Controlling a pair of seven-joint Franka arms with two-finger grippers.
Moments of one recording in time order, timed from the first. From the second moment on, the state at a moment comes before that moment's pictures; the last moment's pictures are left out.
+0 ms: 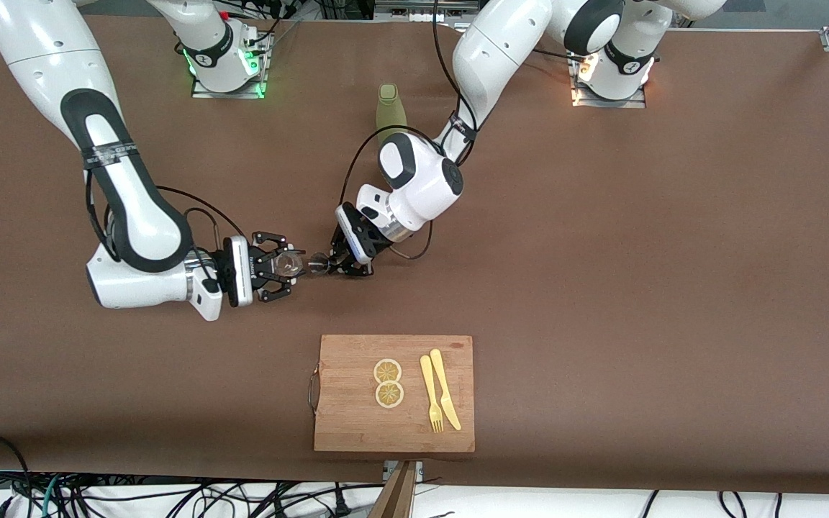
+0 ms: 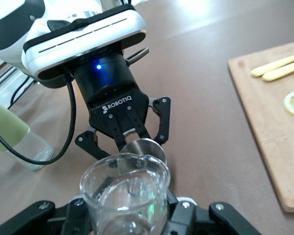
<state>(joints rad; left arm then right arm) -0.98 1.09 0.12 -1.13 -1.56 2.90 1.46 -0.08 0.68 0.25 -1.65 0.88 1.89 -1.81</state>
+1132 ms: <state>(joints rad) -0.63 0.83 0.13 -1.43 -1.56 2.19 1.83 -0.21 0.80 -0.01 -1.66 1.09 1.69 -2.41</state>
